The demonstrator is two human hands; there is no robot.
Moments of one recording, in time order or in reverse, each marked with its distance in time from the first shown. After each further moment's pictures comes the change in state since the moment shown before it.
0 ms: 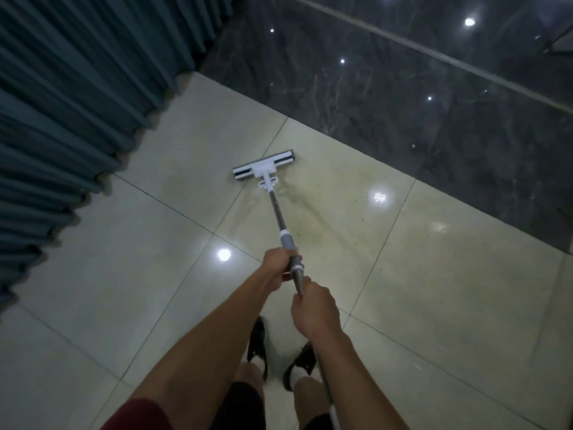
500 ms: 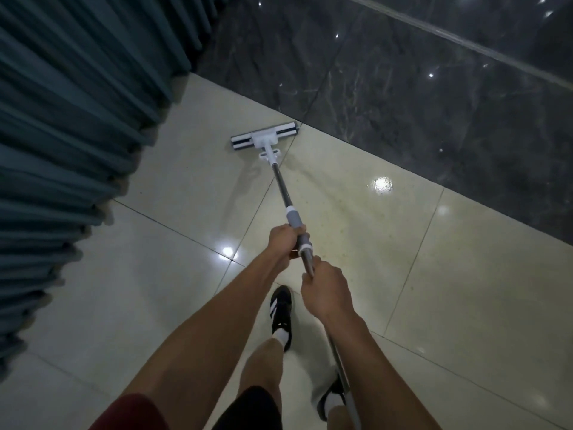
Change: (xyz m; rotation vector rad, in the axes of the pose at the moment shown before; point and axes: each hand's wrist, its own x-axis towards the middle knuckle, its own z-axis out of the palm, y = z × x) left_hand 0.126 0.208 -0.067 0.030 -0.034 0.052; right_hand 0.152 -0.197 -0.035 0.041 0.028 0.040
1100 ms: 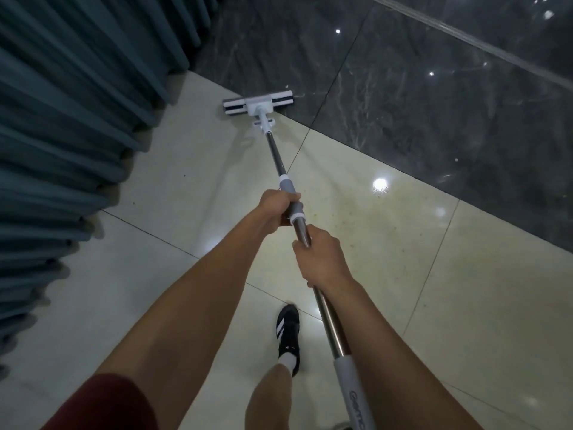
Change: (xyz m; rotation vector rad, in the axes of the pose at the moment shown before) left_hand 0.102 0.141 -0.039 0.061 -0.082 0.060; right_hand 0.119 -0.103 -0.010 0.290 -0.027 -0.012
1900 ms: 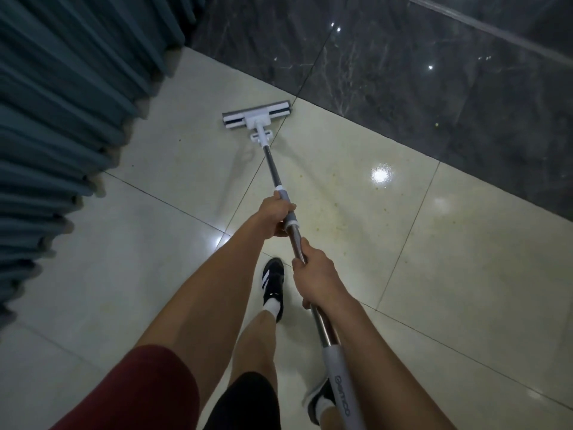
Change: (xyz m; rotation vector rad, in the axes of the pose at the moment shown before) left_hand -0.128 -0.197 0.052 0.231 0.013 -0.025; right_hand -0.177 0.189 0.018 -0.009 -0.104 -0.007
